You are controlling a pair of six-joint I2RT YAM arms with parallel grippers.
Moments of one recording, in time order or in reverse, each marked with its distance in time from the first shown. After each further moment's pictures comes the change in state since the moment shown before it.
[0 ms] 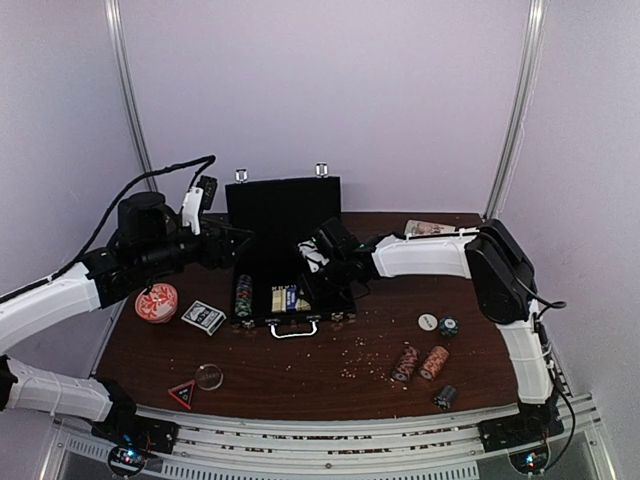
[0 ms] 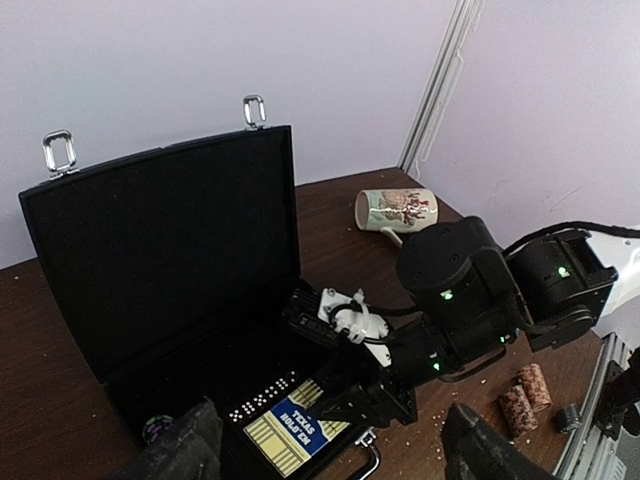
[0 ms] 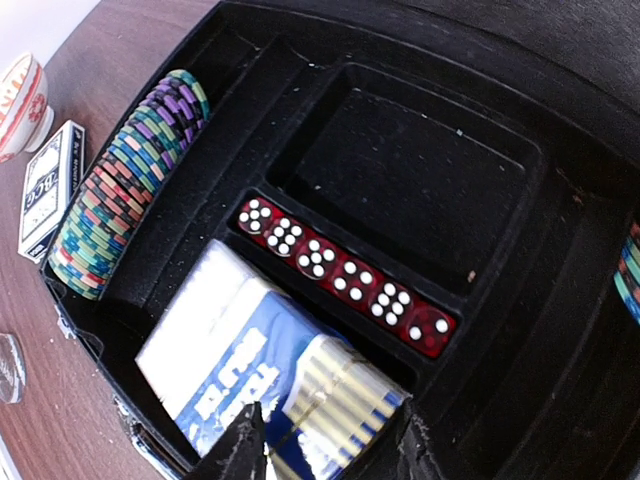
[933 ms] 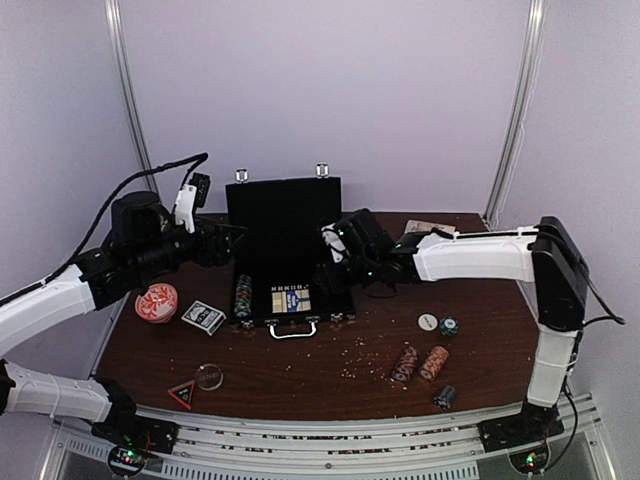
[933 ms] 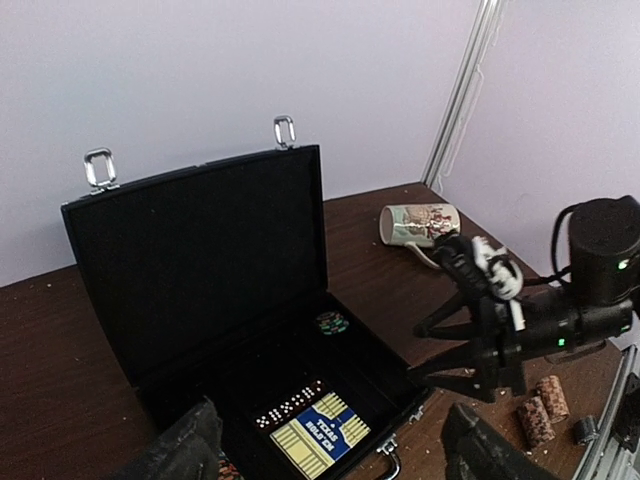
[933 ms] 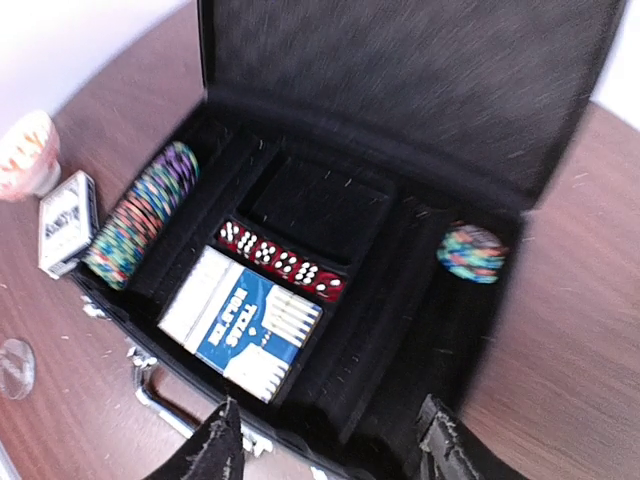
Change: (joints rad) left arm 0.000 -0.035 0.000 -0.018 -0.076 0.018; right arm 0.028 -0.329 -0.307 0.117 0.241 -0.008
